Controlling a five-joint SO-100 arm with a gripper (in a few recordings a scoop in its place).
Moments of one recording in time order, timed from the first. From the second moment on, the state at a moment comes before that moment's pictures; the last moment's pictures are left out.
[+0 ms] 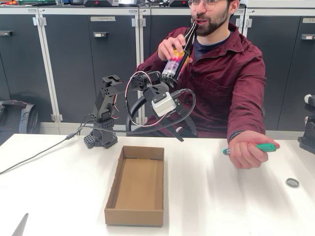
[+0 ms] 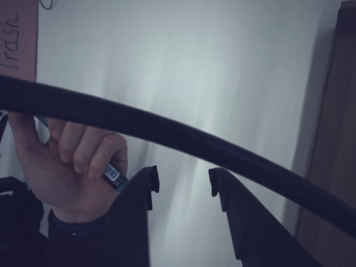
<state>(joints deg) -49.6 73.5 46.5 72.6 -44.0</state>
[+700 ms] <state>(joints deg) -48.5 75.1 48.6 72.2 -44.2</state>
